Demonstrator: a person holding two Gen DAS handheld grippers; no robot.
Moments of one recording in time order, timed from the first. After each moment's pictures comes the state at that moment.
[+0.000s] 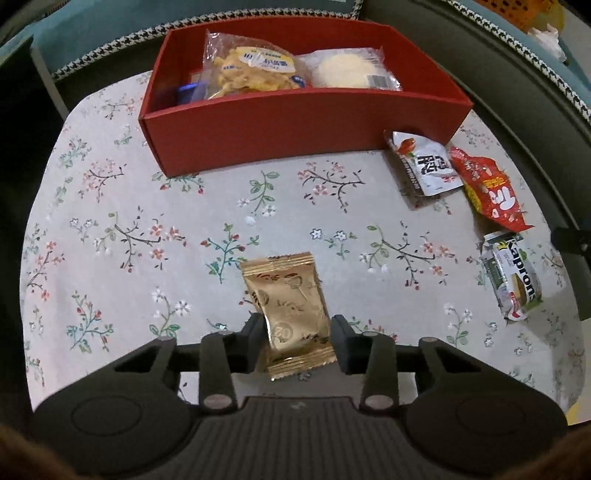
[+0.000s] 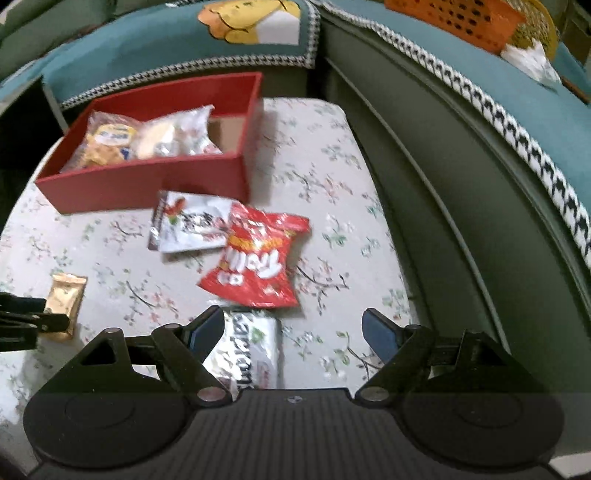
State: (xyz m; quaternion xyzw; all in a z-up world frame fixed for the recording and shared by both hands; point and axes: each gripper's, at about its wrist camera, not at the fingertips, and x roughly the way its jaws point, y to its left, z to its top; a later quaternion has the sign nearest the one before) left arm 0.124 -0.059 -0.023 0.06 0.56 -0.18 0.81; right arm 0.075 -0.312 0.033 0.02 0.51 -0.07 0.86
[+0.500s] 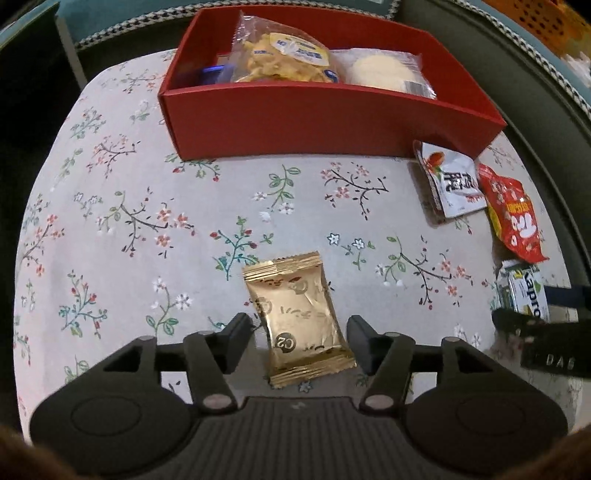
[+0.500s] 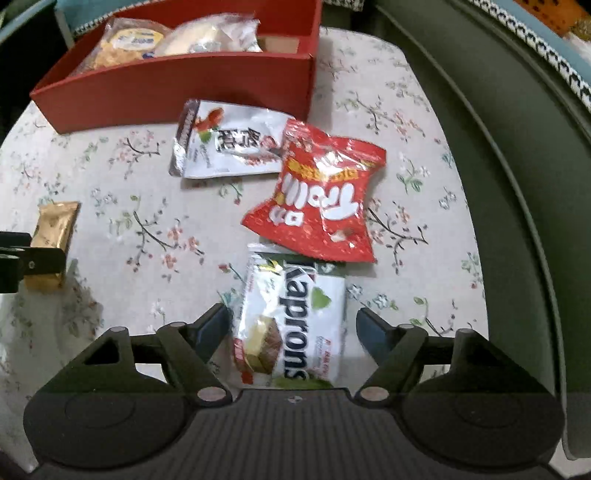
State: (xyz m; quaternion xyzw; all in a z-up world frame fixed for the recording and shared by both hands) left arm 0.142 -0.054 -0.037 0.01 0.58 -0.14 0.81; right arm 0.093 -0.265 -0.024 -0.03 0.58 -0.04 0.82
